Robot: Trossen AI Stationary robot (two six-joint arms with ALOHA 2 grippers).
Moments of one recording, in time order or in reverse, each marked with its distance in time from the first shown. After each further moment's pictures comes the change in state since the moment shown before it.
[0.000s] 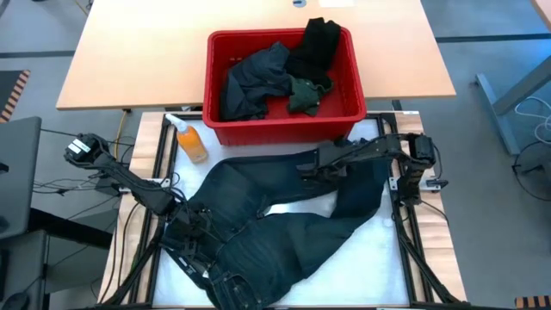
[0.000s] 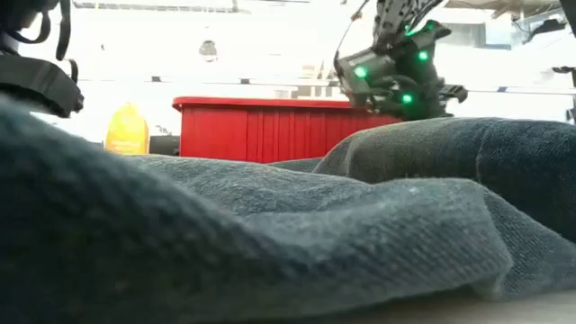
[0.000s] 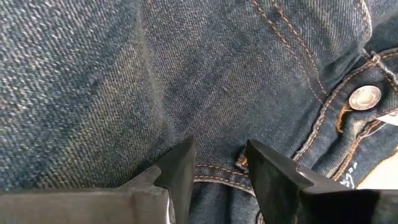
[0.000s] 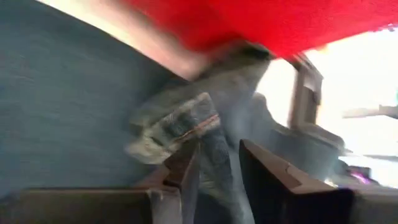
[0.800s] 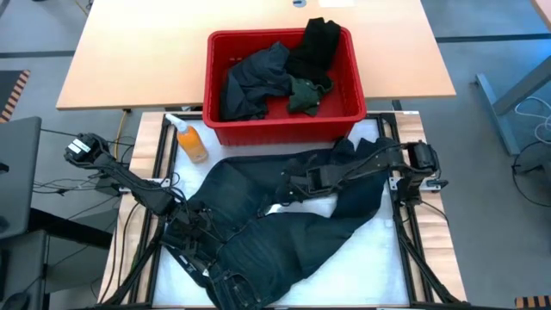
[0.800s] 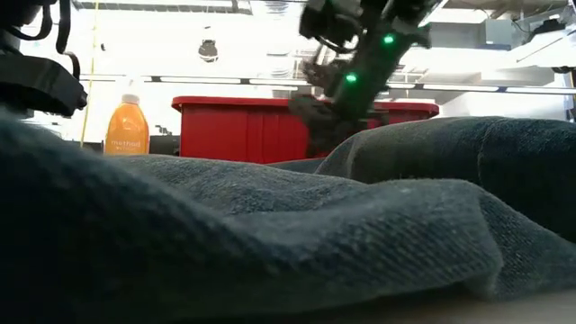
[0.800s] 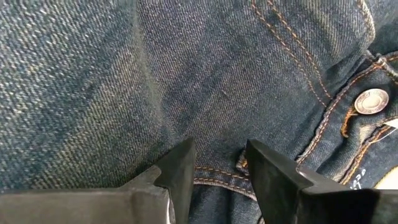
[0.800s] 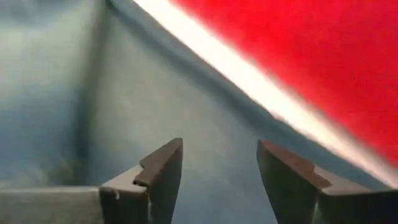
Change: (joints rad) left arm 0.000 0.000 -0.001 0.048 -0.040 0.024; right arm 0.110 0.020 -0.059 1.025 -0.051 -0.511
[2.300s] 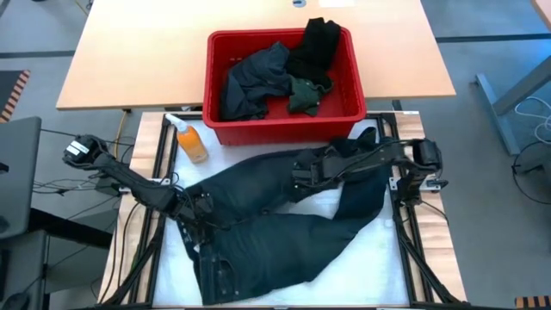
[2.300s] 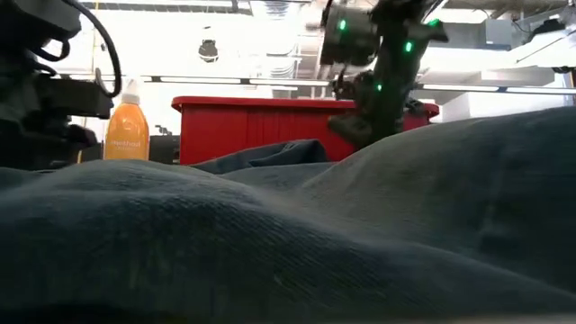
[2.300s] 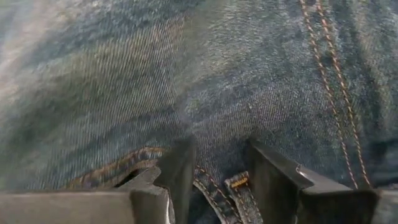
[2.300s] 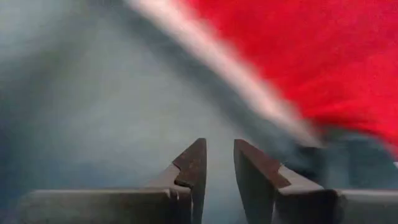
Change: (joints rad) left arm 0.093 0.000 0.000 -0.182 -0.355 0.018; right arm -0.014 -0.078 -0.004 -0.427 0.020 0.128
